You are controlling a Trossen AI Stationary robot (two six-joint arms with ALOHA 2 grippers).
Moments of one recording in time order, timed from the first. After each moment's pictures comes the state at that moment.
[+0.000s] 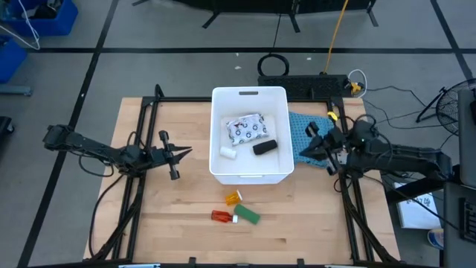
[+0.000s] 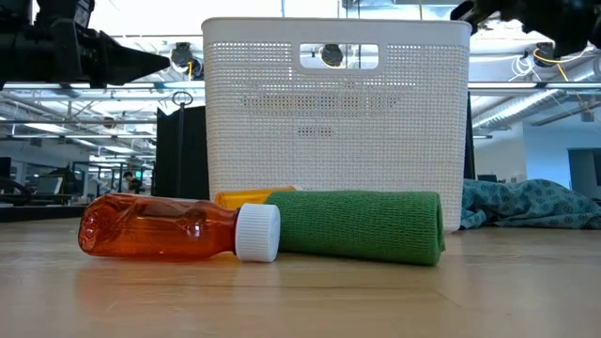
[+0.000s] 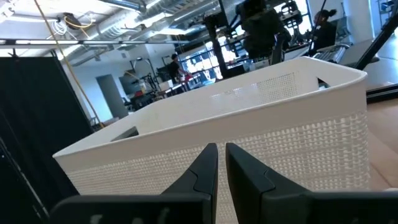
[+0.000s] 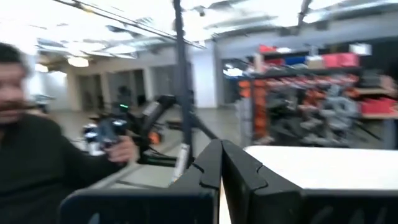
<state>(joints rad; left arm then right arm) -0.23 0.56 0.02 0.71 -0.48 0.39 -0.25 0.54 0.34 0.47 -0.61 0.23</state>
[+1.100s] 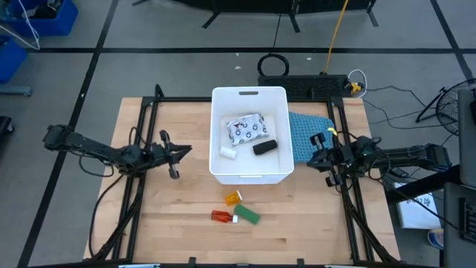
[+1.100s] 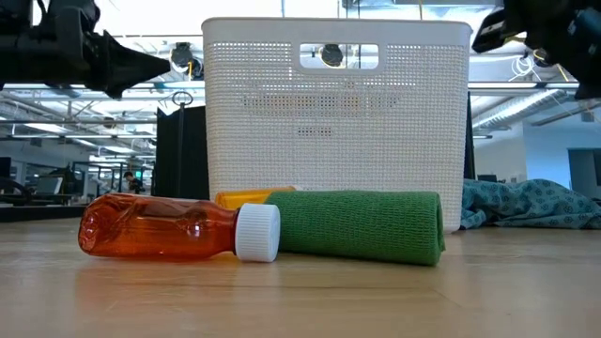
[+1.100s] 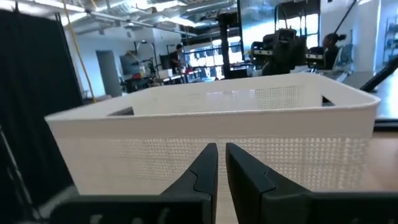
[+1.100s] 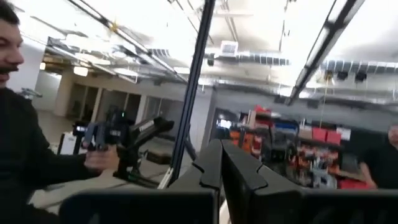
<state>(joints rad) -0.23 0.56 0.02 0.70 -0.51 0.17 -0.09 0.49 0.02 0.97 -0.47 0.01</state>
